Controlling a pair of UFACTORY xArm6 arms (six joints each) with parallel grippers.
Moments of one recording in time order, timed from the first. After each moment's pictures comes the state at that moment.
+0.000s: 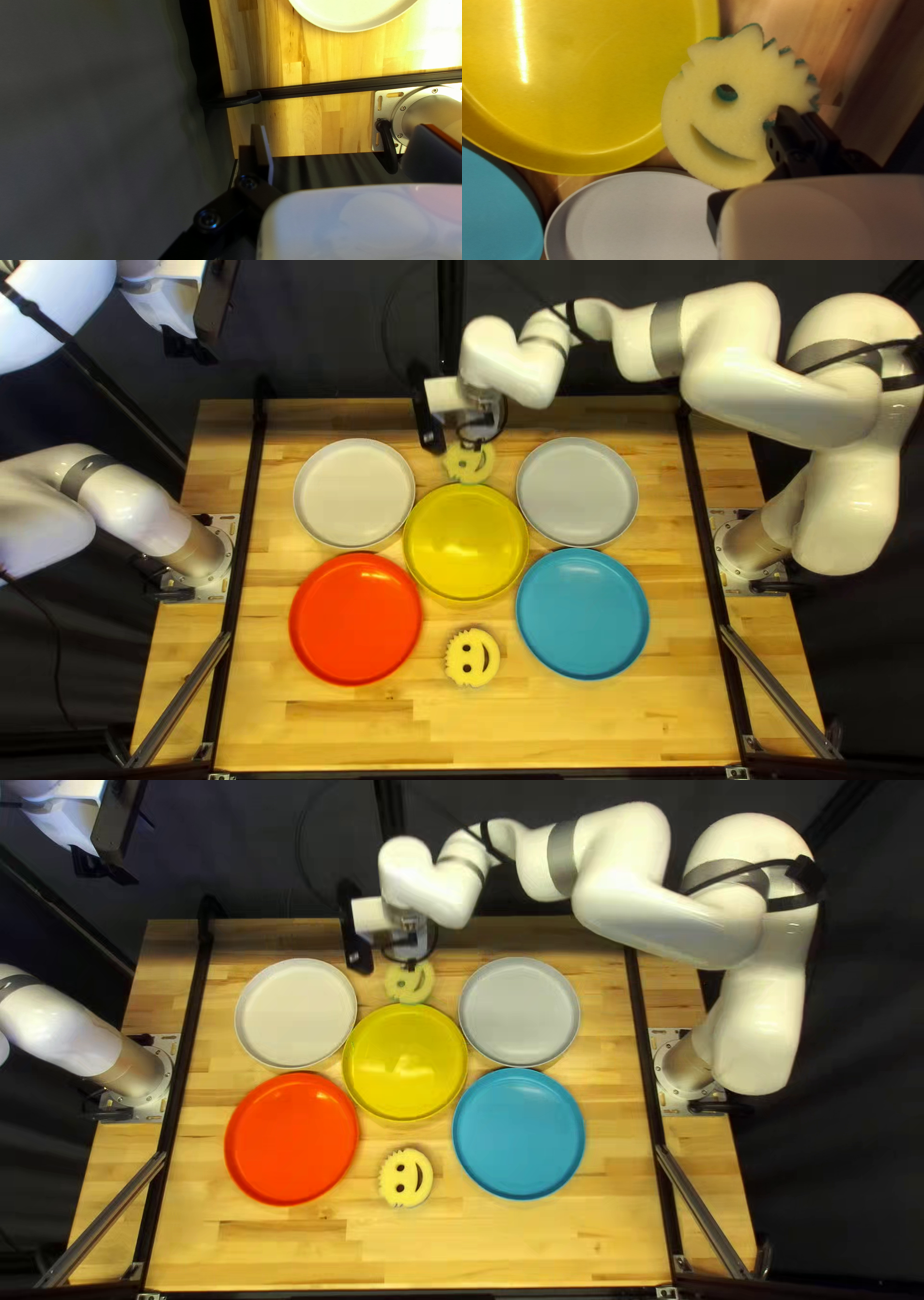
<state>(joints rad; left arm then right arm) 1.04 -0.86 -0.82 -0.03 1.50 1.22 -0.43 0.51 -1.49 0.03 0.94 -0.51</state>
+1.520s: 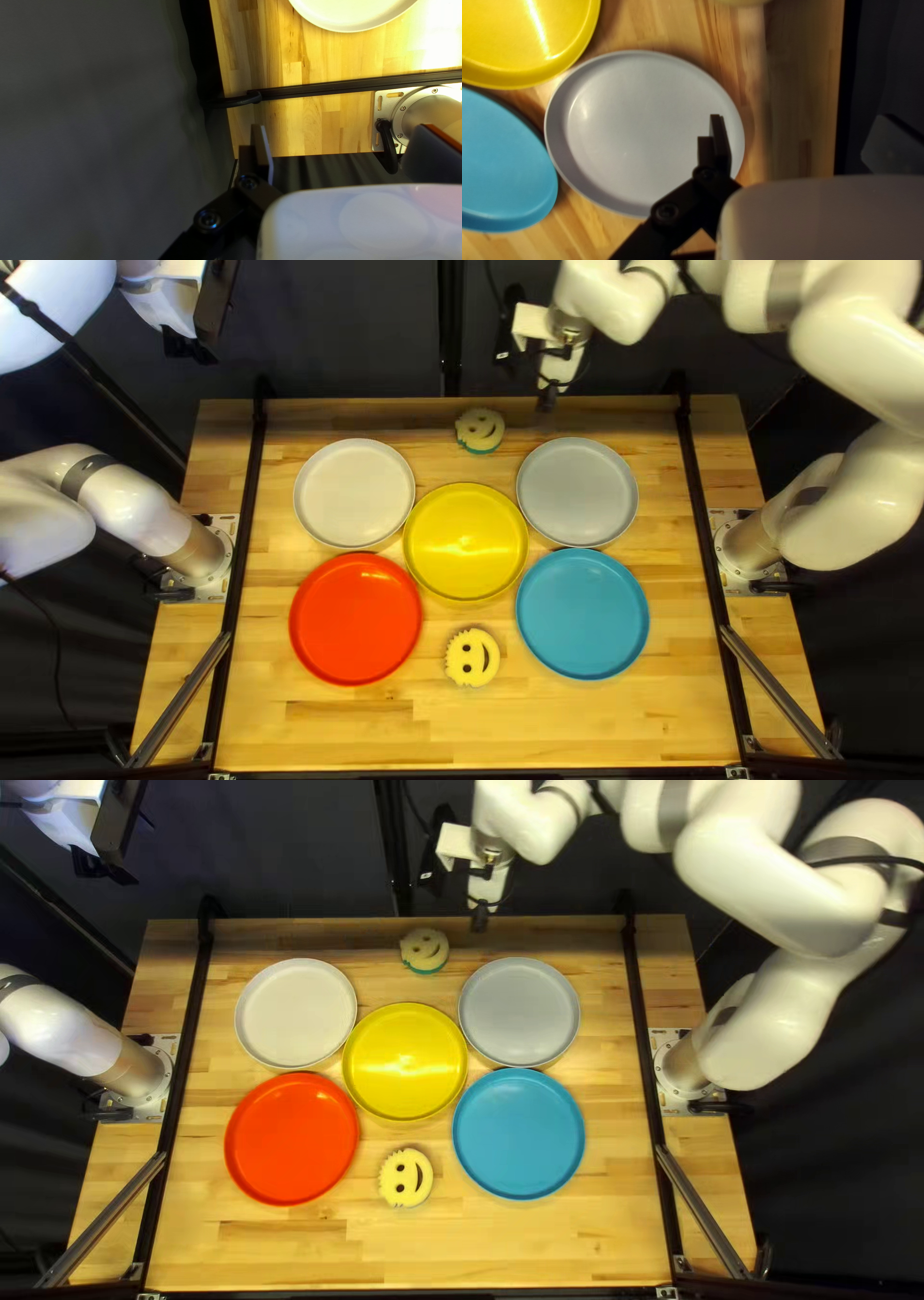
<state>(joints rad) 1.04 -0.86 -0.82 -0.03 1.50 1.22 -0.67 -0.29 -0.87 0.02 1.13 -0.47</state>
